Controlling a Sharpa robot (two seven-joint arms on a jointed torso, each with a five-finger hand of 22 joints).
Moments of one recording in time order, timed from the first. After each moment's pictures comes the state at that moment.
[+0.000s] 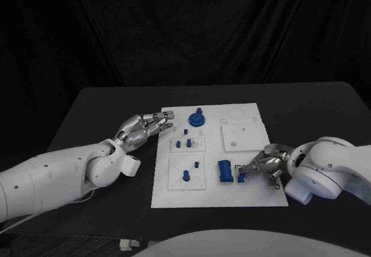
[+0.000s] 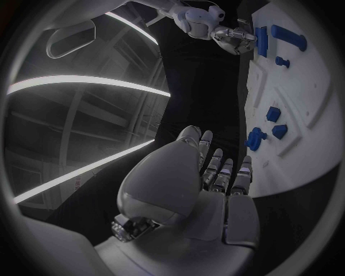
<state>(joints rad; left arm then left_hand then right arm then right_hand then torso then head) 1.05 -0.89 -0.21 1.34 -0.11 0.14 0.67 1.66 0.16 -0.07 0.26 0.63 0.72 0.19 0.14 0.07 0.15 0.20 0.39 0.05 0.06 0.19 0.13 0.03 0.11 0.10 0.29 0.05 0.17 1.16 -0.93 -0.20 1.79 -0.66 -0.29 -0.62 1.13 -0.09 0.31 0.01 0.31 1.04 0.06 0.21 0.34 1.47 -0.02 1.57 1.31 1.46 -0.09 1.51 1.31 0.11 1.45 0.02 0.71 1.31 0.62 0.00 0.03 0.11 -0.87</state>
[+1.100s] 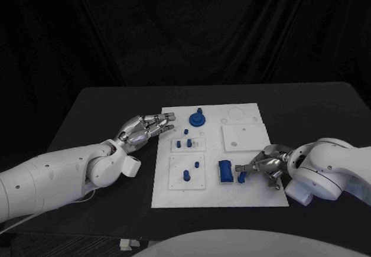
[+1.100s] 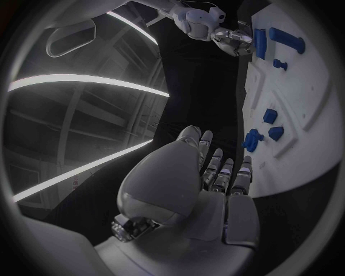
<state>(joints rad) 1.05 -0.89 -0.21 1.34 -0.12 0.15 0.66 1.66 0.16 -0.07 0.26 0.63 0.72 0.19 0.14 0.07 0.15 0.20 0.39 0.05 0.06 0.19 0.13 0.03 0.11 0.10 0.30 0.05 0.17 1.16 -0.93 -0.21 1.78 -0.68 -0.29 -0.62 1.09 -0.09 0.10 0.14 0.14 0.96 0.06 0.36 0.43 1.46 -0.02 1.57 1.31 1.47 -0.09 1.51 1.31 0.13 1.44 0.03 0.70 1.31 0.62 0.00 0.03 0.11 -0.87</state>
